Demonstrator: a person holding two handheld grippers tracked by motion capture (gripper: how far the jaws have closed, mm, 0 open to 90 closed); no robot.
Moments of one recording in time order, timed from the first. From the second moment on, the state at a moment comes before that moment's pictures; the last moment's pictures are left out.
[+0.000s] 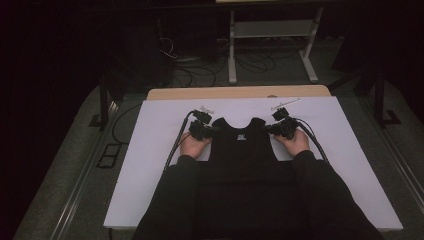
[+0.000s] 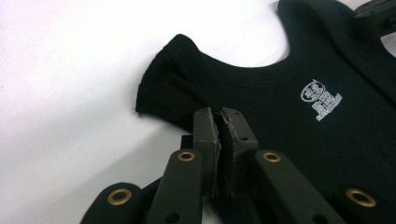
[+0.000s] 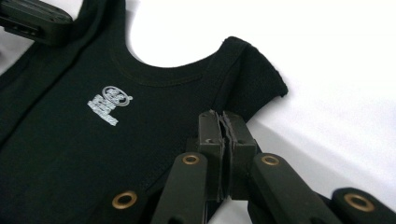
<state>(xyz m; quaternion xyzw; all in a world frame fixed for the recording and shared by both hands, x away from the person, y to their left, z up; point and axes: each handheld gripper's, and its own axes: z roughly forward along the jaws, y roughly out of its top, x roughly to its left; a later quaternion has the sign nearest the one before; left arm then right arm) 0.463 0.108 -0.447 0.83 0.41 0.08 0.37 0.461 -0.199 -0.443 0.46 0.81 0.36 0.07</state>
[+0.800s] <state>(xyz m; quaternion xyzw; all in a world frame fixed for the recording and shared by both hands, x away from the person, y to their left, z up) 0.442 0.111 -0.414 0.82 0.40 0.07 0.41 0.434 -0.208 -0.412 0.44 0.80 0.40 0.08</state>
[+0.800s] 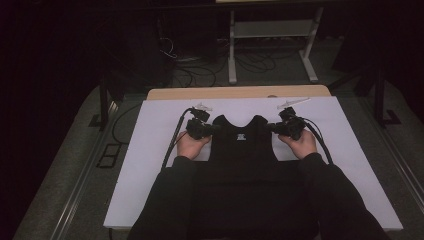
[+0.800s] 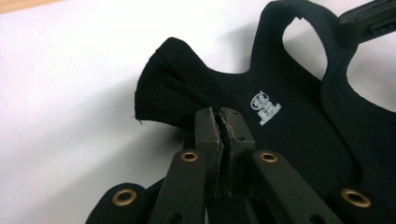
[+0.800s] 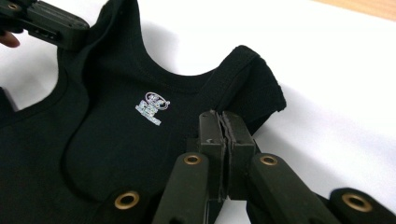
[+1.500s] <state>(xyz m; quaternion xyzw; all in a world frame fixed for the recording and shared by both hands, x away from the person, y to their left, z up) 0.409 0.125 -0.387 0.82 0.37 0.08 0.43 0.394 -0.220 -0.381 0.40 0.80 0.44 0.10</state>
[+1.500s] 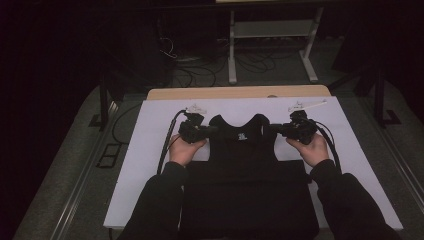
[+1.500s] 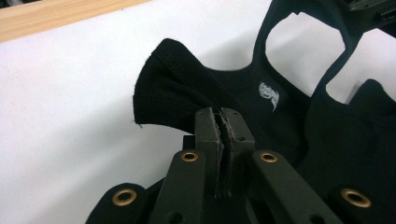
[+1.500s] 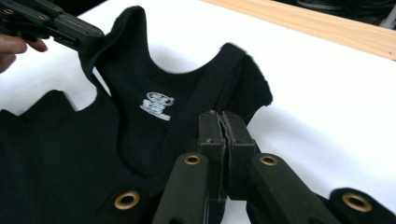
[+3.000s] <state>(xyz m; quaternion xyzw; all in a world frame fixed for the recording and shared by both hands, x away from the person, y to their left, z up) 0.350 0.136 -0.384 0.82 0.34 0.05 0.45 0.325 -0.232 -0.370 0.37 0.80 0.46 0.07</state>
